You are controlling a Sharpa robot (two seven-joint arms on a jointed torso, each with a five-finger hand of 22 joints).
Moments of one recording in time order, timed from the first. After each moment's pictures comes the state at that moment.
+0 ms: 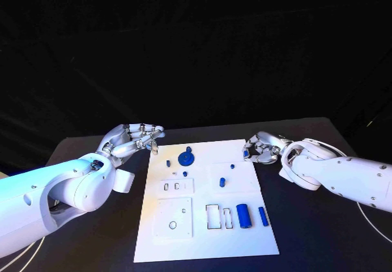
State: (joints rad) left arm 1.20 -0.97 -0.02 1.67 -0.14 -0.33 0.38; left_hand 1.45 -0.17 0.40 0.25 0.19 0.84 0.22 0.24 0.20 1.04 0.16 0.08 0.08 0.98 0.08 0.82 0.59 0.18 0.85 0.18 1.00 0.57; right arm 1.24 -0.87 -0.13 1.32 -1.22 -0.35 -0.01; right_hand 1.44 -0.15 0.34 0.19 0.06 1.01 0.12 0.16 0.35 1.47 0.05 1.49 1.31 1.47 -0.04 1.57 1.31 0.01 1.47 0.08 1.57 1.31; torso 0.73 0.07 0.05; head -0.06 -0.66
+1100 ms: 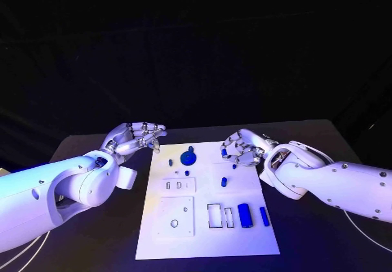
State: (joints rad) left arm 1.20 -0.96 -0.03 1.63 -0.14 -0.33 0.38; left_hand 1.45 -0.17 0.40 0.25 0.19 0.84 0.22 0.24 0.20 1.04 0.16 0.08 0.08 0.98 0.08 0.82 0.59 0.18 0.85 0.18 1.00 0.57; right arm 1.25 -0.86 -0.12 1.58 -1.25 -0.49 -0.08; right_hand 1.43 -0.11 0.43 0.15 0.06 1.04 0.11 0.18 0.36 1.46 0.03 1.49 1.31 1.47 -0.04 1.57 1.31 0.01 1.46 0.07 1.57 1.31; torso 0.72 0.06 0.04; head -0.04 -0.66
